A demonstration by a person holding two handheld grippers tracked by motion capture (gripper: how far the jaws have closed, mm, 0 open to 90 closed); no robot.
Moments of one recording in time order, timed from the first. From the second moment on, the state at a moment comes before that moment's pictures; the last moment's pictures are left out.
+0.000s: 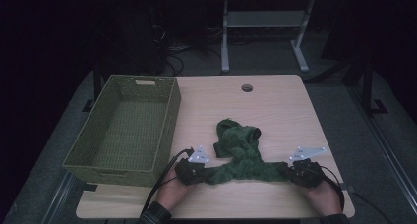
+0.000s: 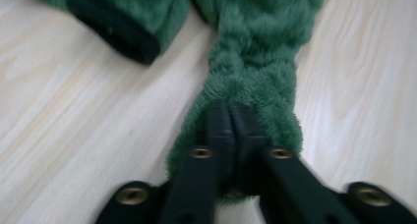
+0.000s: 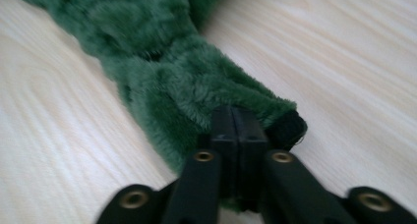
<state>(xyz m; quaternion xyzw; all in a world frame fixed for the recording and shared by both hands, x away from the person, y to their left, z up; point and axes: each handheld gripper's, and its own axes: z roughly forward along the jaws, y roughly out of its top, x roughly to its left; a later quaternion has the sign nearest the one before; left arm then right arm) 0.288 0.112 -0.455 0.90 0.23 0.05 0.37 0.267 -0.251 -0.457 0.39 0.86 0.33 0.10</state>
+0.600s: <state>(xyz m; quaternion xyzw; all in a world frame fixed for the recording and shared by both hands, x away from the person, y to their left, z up) 0.335 0.105 -0.447 0.87 0.29 0.07 0.38 0.315 -0.215 -0.417 0.35 0.84 0.39 0.12</state>
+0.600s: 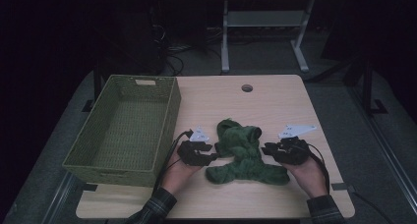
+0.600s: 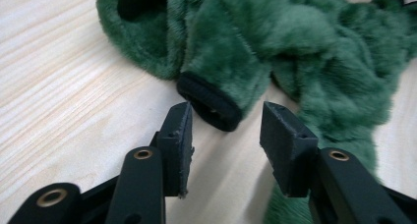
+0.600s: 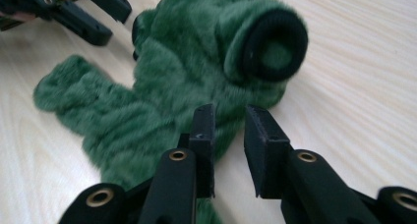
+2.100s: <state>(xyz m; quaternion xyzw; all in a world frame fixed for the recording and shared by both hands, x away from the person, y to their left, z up) 0.382 0.075 -0.460 0.89 0.29 0.08 0.35 0.346 -0.249 -0.461 0.41 0.84 0.34 0.08</state>
